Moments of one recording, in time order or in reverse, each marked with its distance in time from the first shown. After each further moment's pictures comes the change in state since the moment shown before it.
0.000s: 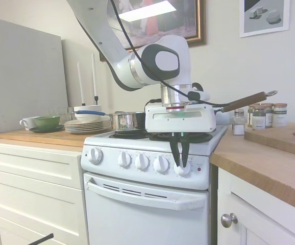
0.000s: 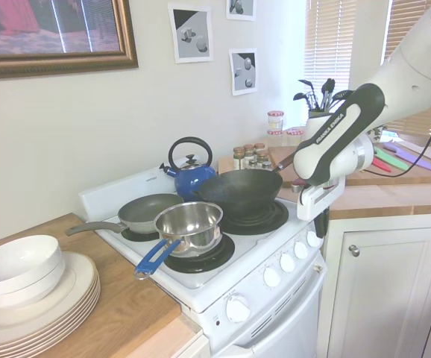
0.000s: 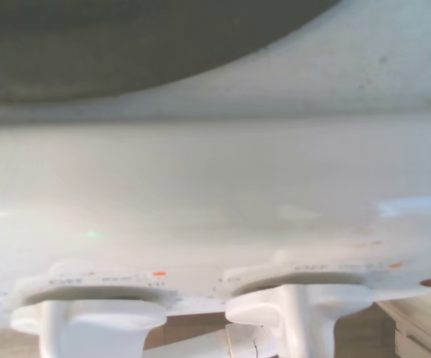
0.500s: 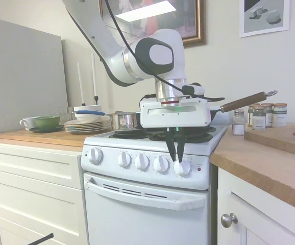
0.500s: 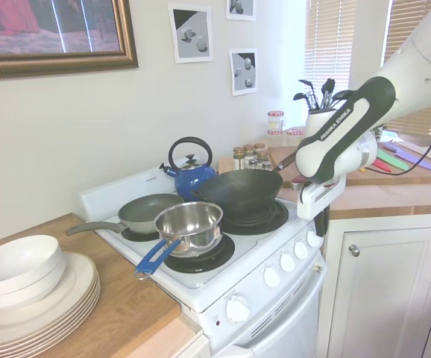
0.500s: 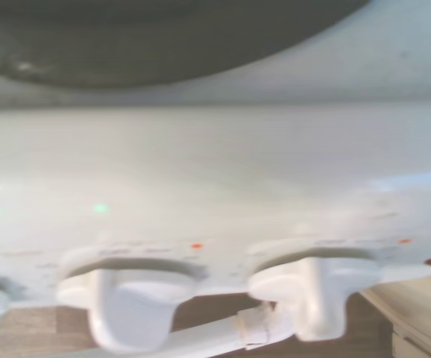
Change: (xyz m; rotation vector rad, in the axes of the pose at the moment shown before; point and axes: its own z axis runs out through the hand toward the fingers) arm -0.012 0.000 -0.018 0.007 0.021 -0.002
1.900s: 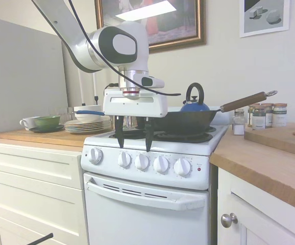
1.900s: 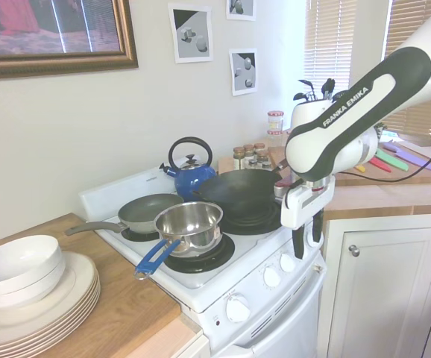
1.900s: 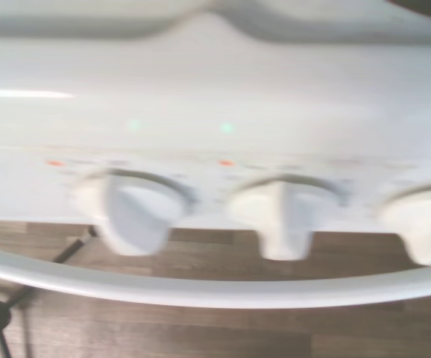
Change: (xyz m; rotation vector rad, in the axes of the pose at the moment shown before) arm -0.092 -0.052 -0.037 0.050 -0.081 -0.075
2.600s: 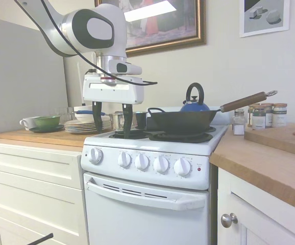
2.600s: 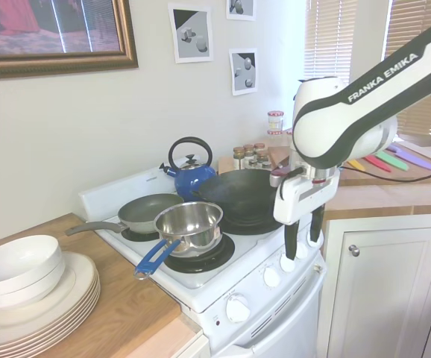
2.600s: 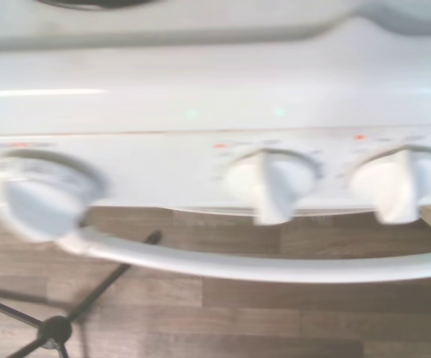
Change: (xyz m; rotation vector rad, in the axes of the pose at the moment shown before) arm -0.055 -0.022 -0.036 0.071 -0.009 0.041
